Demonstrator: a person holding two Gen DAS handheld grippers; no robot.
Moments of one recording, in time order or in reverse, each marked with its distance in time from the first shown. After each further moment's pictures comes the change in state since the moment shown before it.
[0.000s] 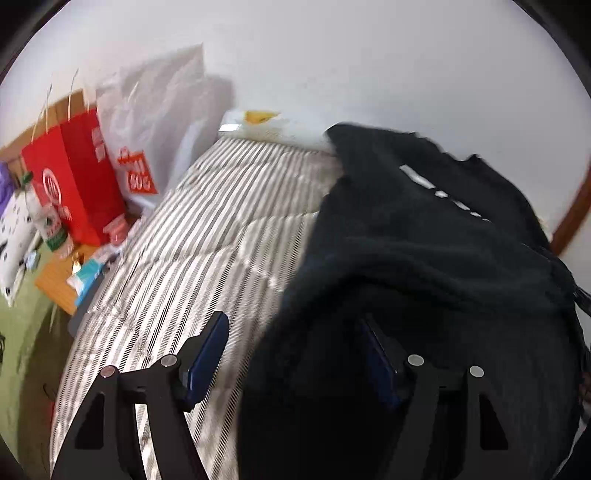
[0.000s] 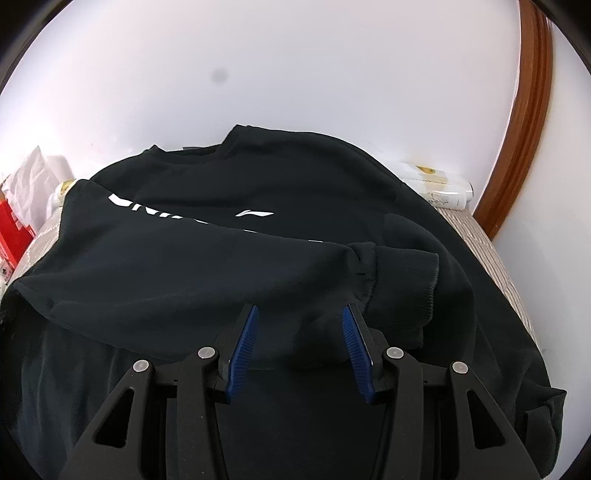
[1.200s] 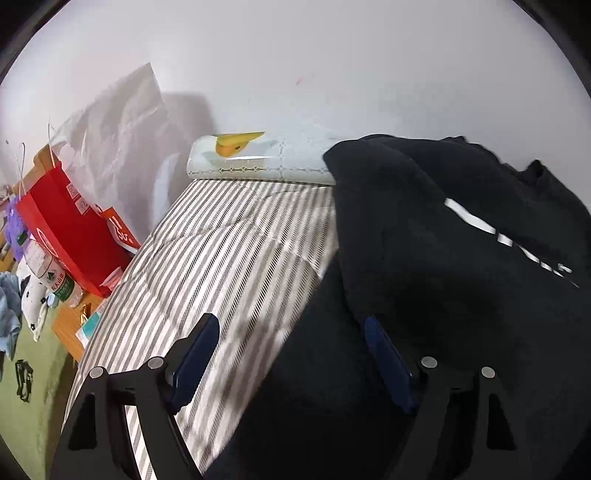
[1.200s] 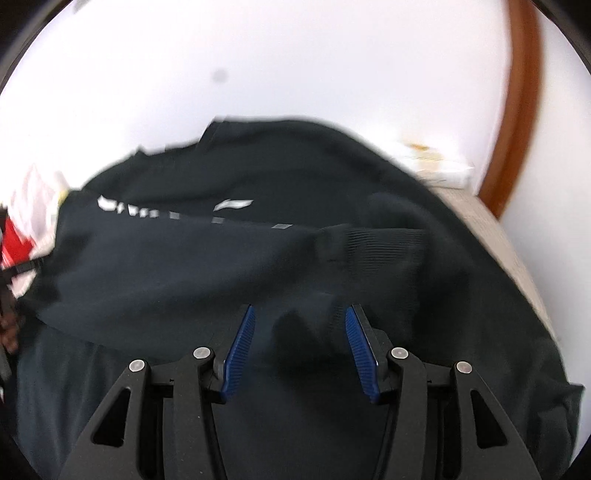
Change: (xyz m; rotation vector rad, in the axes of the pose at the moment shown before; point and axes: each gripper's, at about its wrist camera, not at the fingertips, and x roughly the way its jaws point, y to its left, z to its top) left arm 0.093 -0.053 0.075 0.033 0.035 0.190; right arm 0.007 -0.051 -0.013 0.076 -0.011 0.047
